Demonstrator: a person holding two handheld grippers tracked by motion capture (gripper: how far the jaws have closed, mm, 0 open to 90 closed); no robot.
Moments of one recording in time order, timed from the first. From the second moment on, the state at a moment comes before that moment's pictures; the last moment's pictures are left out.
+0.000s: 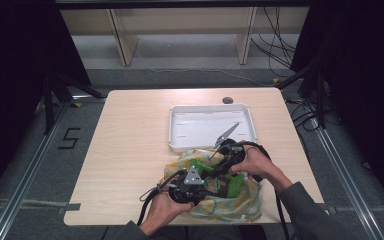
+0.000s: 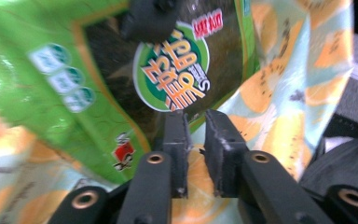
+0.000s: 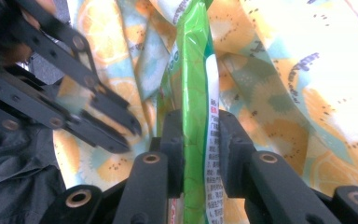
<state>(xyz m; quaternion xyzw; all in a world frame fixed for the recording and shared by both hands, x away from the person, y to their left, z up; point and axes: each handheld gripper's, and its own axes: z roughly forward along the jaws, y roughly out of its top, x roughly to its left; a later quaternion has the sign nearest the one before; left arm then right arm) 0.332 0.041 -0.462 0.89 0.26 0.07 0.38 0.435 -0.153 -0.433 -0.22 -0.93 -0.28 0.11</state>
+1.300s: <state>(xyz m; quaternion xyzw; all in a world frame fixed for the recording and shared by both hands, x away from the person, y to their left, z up) 0.307 0.137 -0.433 0.85 0.36 0.11 0.38 0.429 -0.174 -0.391 -0.20 -0.92 -0.33 0.04</state>
